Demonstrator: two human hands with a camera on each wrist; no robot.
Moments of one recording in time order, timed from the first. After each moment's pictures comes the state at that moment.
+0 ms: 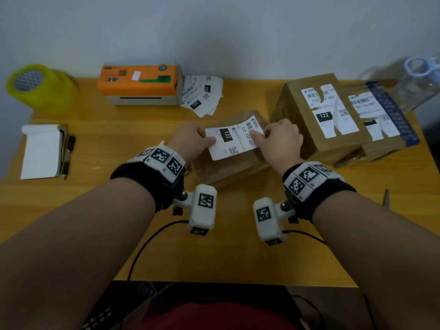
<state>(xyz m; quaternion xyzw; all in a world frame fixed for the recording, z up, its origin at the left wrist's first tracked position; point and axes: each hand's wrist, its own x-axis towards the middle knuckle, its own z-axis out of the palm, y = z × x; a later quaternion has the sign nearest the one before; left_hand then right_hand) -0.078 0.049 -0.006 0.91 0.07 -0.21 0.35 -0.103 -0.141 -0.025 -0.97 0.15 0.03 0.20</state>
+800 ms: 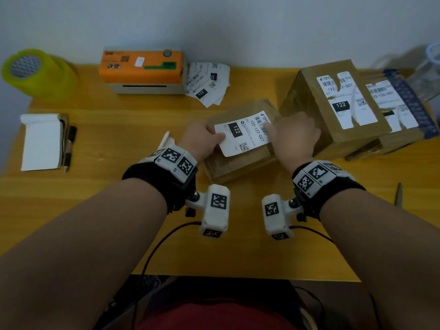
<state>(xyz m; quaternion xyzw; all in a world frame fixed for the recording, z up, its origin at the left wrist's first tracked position) -0.086 0.051 -0.022 0.89 0.10 -0.20 0.41 -0.107 -0.141 -0.048 -0.97 0.16 -0.04 0.16</state>
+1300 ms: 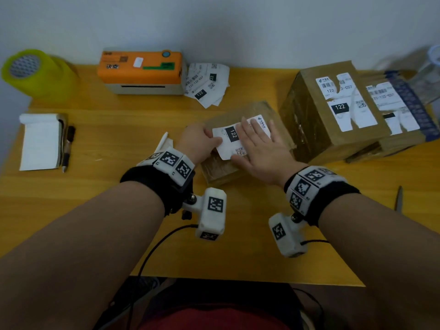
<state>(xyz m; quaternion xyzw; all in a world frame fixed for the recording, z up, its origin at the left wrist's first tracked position) -0.085 0.048 -0.028 0.89 0.10 -0.19 0.40 -0.116 -0.124 -0.058 -0.98 -0.17 0.13 0.04</state>
